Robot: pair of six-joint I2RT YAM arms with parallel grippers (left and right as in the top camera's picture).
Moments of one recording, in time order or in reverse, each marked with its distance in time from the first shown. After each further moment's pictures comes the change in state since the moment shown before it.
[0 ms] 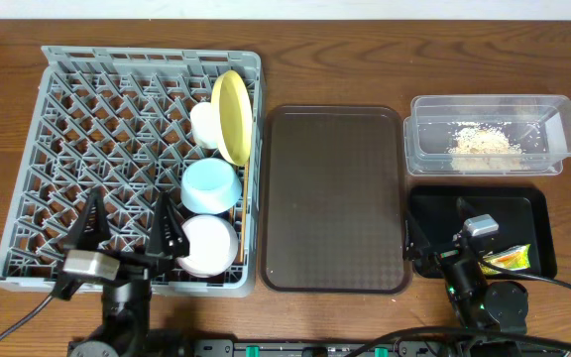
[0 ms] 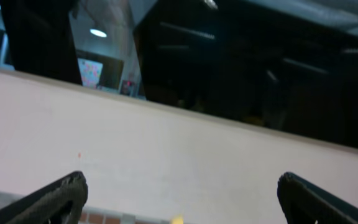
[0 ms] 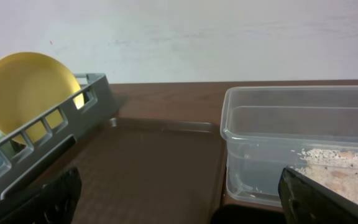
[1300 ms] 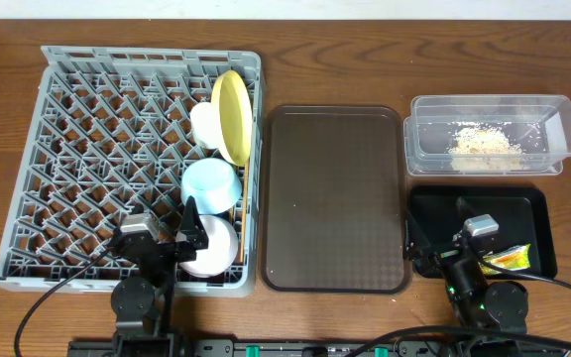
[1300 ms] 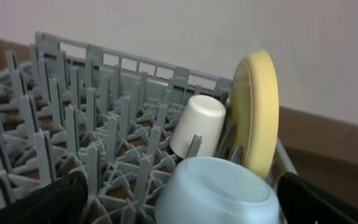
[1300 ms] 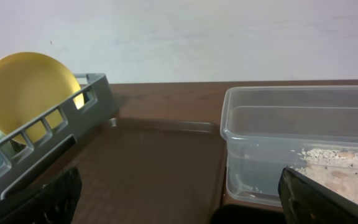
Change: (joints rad) left arm -0.027 -0.001 -0.284 -0.230 -0.086 0.086; right arm 0.000 0.000 0.000 0.000 0.000 0.000
